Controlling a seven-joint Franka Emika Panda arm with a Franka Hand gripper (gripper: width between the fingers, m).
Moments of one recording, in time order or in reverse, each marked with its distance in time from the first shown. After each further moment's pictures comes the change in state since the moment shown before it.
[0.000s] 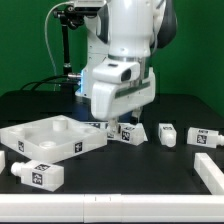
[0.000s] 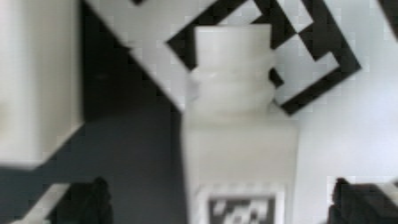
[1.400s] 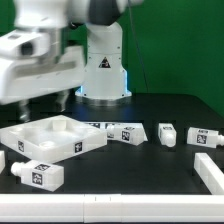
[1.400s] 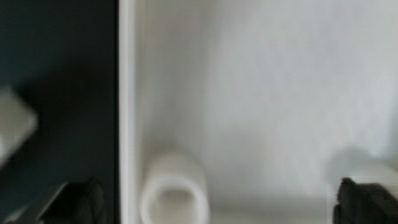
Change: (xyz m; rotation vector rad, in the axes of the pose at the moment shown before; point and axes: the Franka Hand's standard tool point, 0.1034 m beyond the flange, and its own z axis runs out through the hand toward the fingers) arm -0.119 0.160 -0.020 0.048 -0.020 0.139
